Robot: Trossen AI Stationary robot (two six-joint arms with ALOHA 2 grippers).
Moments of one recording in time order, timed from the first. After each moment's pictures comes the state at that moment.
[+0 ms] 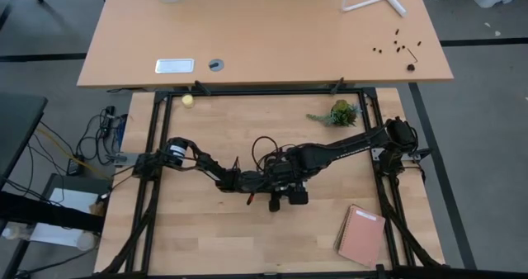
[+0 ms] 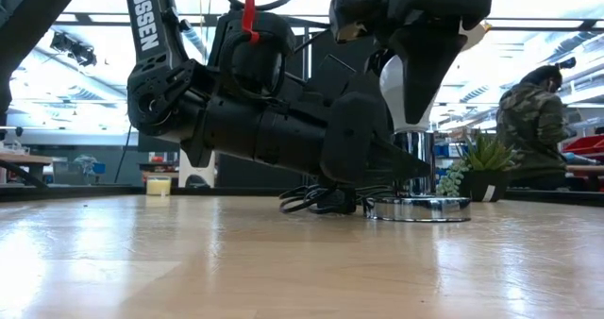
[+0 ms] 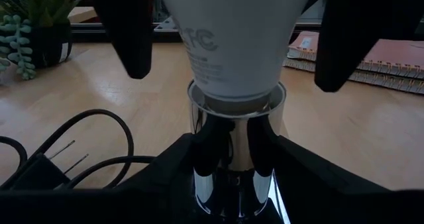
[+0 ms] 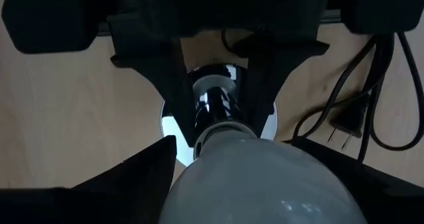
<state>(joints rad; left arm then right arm) -0.17 2.25 1.00 1.10 -0.25 -0.05 0.20 1.88 1.51 -1.07 0.04 0.21</state>
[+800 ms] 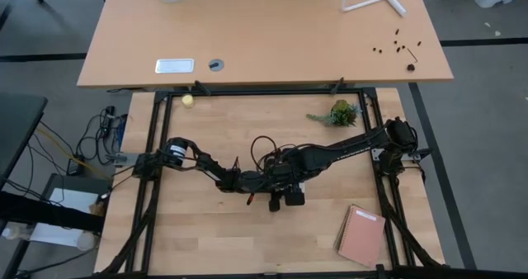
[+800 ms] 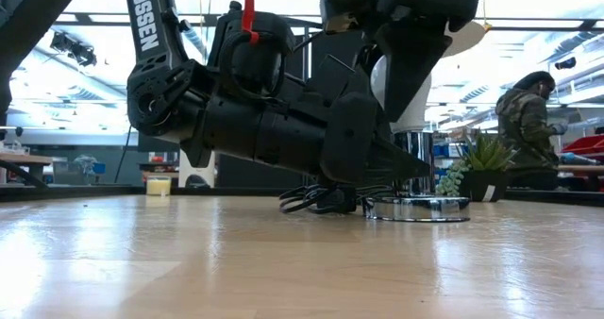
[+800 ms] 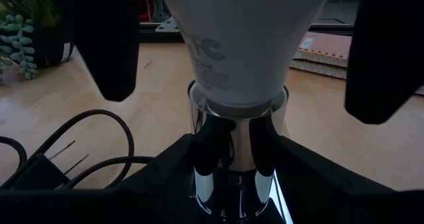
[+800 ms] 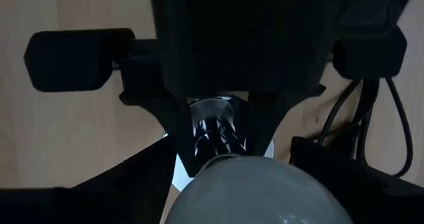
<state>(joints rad) -0.17 2.25 1.00 1.10 -0.25 -0.05 0.21 1.88 1.51 -0.99 0.08 0.18</state>
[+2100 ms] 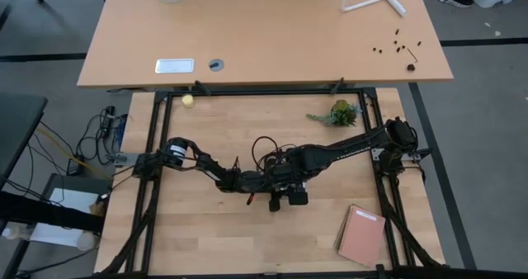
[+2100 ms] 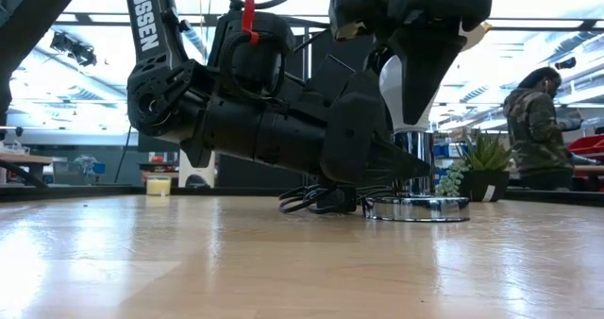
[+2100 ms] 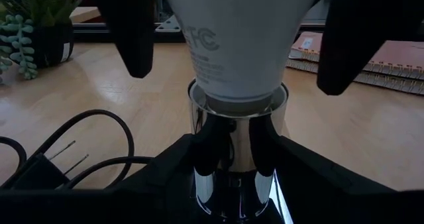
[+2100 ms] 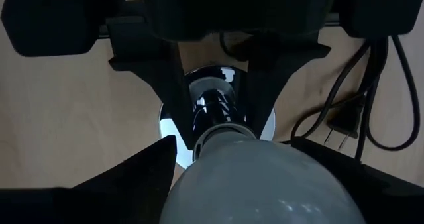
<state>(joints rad) -0.17 2.25 1.00 1.11 -0.25 -0.05 0.21 1.88 1.51 -1.07 0.06 0.21</state>
